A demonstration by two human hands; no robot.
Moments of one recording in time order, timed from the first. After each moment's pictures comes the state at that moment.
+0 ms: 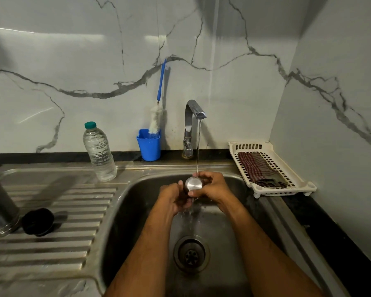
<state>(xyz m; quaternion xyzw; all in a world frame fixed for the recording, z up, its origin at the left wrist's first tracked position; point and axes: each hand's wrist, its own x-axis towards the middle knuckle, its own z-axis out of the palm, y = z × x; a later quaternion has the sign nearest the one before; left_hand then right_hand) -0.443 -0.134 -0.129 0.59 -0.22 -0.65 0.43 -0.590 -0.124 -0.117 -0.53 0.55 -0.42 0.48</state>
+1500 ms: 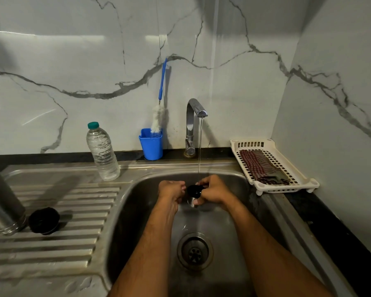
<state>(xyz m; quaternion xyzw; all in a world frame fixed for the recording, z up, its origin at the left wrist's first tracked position) -0.438 -0.143 -0.142 0.64 -0.30 -0.53 0.47 -0.584 -0.138 -0.134 -0.60 0.65 -0.27 0.38</state>
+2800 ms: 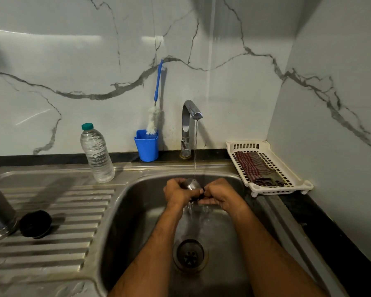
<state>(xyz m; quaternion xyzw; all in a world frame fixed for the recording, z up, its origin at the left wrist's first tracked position) -0.464 -0.131 -0.143 0.64 -0.46 -0.42 0.44 -0.603 -0.137 -0.128 -0.38 0.63 -0.38 0.56</state>
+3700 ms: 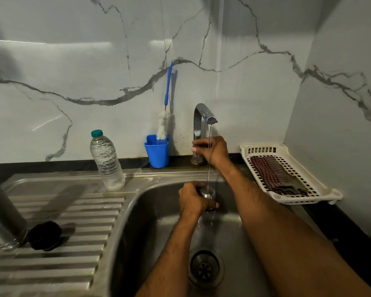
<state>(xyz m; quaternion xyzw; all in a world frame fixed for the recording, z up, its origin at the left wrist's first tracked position) -0.465 -0.129 -0.129 0.63 -0.56 -0.38 0.39 -0.564 -0.229 -0.059 -0.59 0.51 -0.52 0.33</state>
